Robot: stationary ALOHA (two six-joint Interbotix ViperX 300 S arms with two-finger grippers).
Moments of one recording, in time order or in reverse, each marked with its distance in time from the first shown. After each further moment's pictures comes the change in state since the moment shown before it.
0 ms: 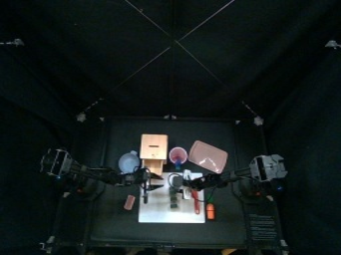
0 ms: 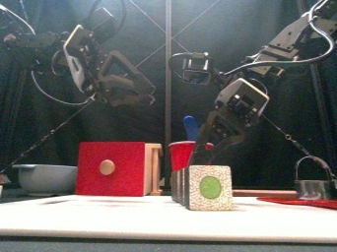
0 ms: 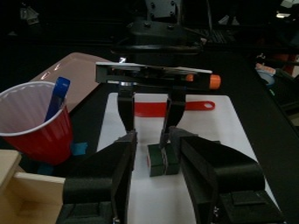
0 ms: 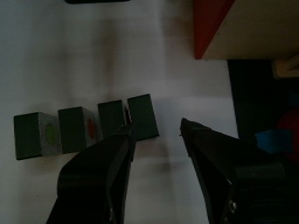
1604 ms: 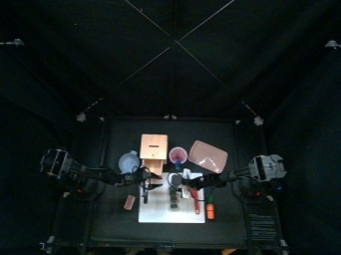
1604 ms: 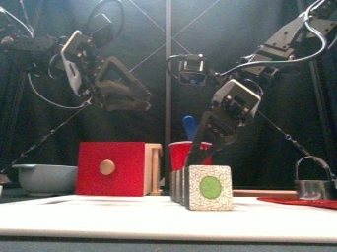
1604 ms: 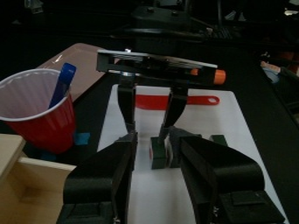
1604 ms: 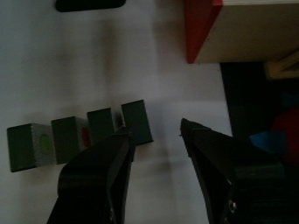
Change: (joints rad) left arm 0.002 0.000 0.018 -0.031 0.002 -0.003; right arm 0.020 0.009 -0.020 0.026 0.029 -0.002
